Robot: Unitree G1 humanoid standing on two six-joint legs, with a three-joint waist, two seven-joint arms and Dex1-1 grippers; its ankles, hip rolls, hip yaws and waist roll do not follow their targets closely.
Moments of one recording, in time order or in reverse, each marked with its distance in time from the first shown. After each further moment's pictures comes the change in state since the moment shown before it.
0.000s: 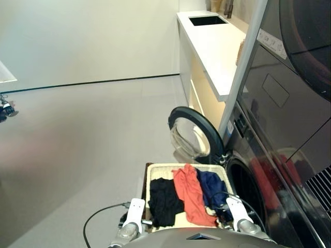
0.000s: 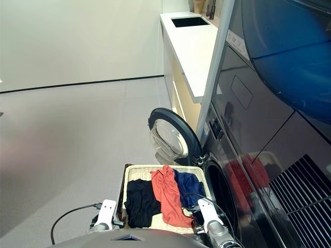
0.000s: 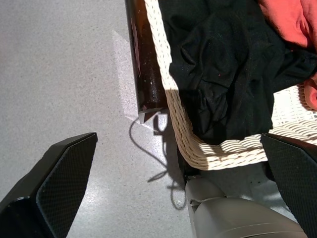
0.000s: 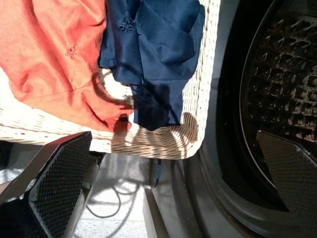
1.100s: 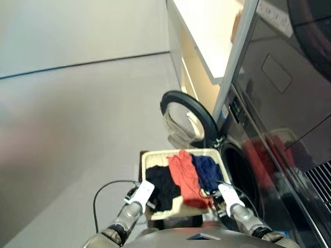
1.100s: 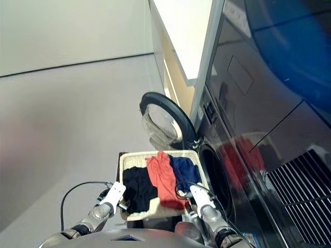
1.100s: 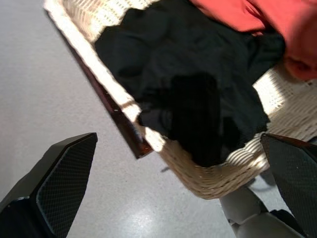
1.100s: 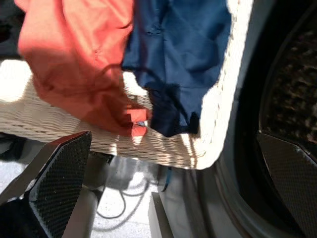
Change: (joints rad) left arm -0.272 0.048 -0.179 -0.030 0.148 0.000 0.035; right arm -0.207 -0.007 0.123 -0.118 0.023 -0.003 0.007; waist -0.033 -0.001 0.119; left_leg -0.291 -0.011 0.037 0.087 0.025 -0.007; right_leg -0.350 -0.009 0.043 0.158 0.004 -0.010
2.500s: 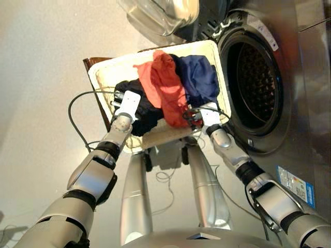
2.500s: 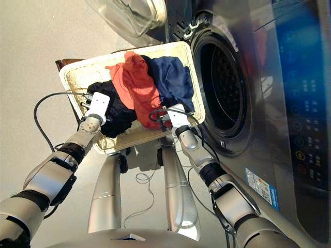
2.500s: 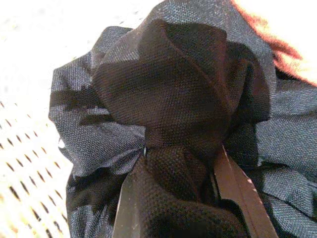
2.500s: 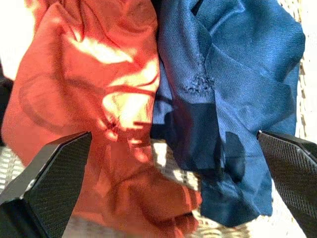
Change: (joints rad) left arm -0.536 0.182 0.017 -0.036 -0.248 -0.002 0.140; right arm -0.305 -0.034 0.092 -0.422 0.141 -0.091 -0.064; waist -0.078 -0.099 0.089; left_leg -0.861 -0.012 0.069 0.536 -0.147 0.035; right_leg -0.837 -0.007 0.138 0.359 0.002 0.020
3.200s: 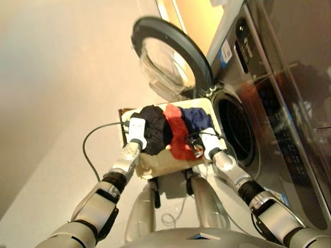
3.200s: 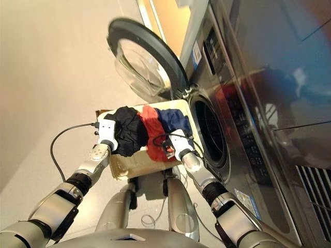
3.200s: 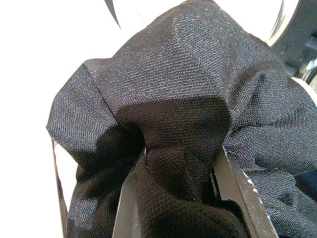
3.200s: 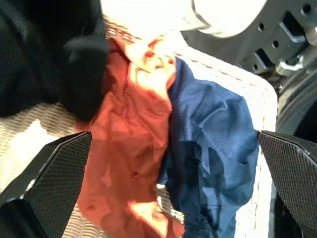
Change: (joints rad) left arm 0.386 -0.067 0.039 -0.423 -0.225 -0.042 -0.143; right arm 0.180 -0.024 0.026 0.084 -0.070 0.008 0.107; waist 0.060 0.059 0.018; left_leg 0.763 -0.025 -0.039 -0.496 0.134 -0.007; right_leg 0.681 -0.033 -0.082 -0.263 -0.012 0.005
